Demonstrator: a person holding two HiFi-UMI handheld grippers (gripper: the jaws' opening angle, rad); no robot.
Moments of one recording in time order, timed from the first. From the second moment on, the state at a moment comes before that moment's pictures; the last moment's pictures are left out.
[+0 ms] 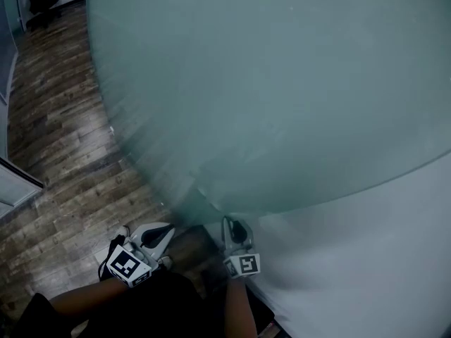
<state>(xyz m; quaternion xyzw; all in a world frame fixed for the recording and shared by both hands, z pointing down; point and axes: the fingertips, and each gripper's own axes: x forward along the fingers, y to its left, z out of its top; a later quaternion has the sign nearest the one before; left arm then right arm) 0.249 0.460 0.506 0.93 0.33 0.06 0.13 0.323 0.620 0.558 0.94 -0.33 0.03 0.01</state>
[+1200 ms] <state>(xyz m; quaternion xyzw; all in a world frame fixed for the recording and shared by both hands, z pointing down) 0.209 0.464 0.482 0.94 0.31 0.04 0.09 0.332 0.610 0.545 0.92 -0.38 0.03 0.06</state>
